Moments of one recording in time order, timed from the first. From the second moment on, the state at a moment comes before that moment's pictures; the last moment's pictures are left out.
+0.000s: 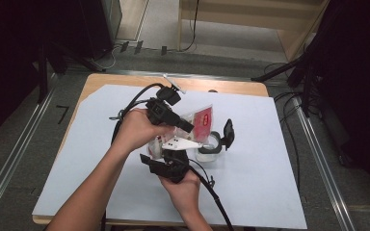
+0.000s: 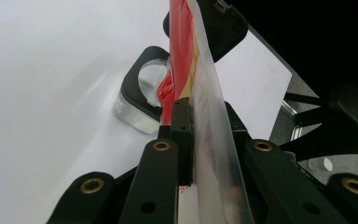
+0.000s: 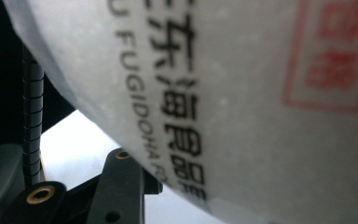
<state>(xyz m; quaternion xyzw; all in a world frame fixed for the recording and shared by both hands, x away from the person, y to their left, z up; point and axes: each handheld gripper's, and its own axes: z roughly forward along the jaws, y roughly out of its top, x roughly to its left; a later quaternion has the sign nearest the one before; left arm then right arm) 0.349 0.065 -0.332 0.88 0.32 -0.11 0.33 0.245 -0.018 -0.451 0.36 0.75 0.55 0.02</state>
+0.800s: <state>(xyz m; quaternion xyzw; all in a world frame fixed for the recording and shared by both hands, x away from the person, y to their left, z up) 0.359 0.054 -0.329 0.88 0.32 -0.14 0.31 0.246 -0.025 -0.446 0.37 0.75 0.55 0.02</state>
